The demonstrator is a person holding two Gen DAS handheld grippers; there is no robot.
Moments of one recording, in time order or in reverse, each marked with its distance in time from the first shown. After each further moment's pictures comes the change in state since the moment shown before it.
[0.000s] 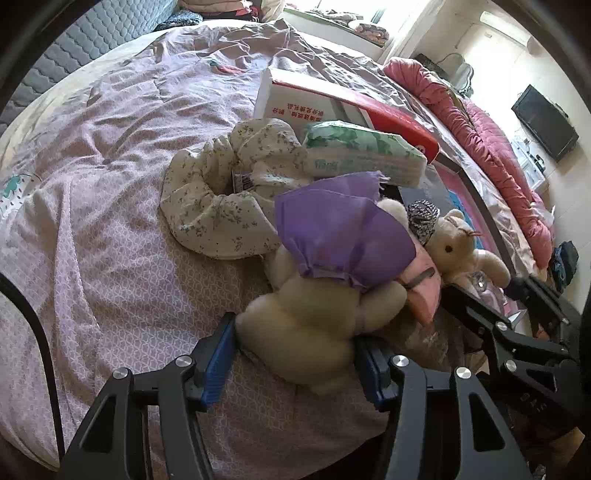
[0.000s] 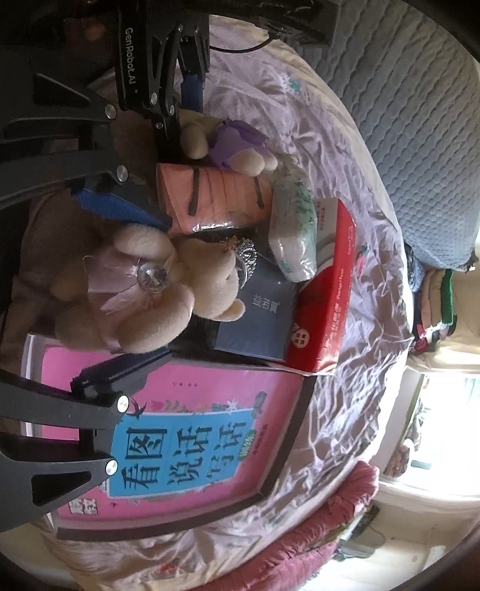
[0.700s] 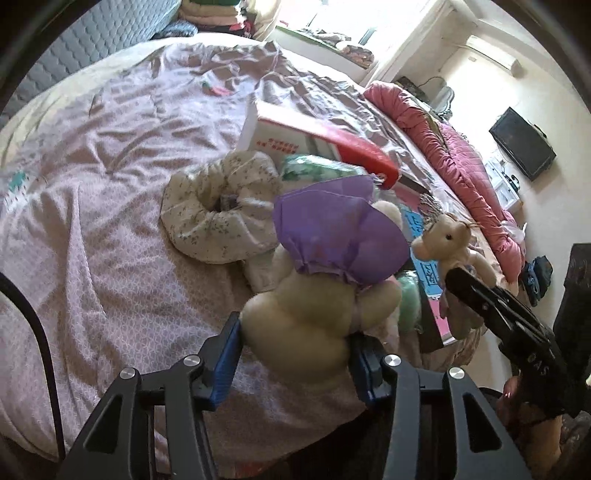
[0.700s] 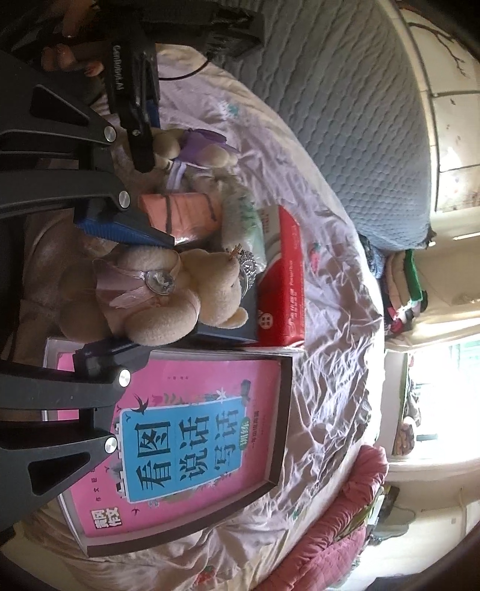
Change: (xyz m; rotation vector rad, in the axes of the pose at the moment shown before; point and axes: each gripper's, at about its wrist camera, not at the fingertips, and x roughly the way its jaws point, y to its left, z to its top) left arm -0.041 -0.002 -0.009 -0.013 -0.082 -0.109; right arm -0.051 -0.023 -0.005 0.161 -0.161 0.079
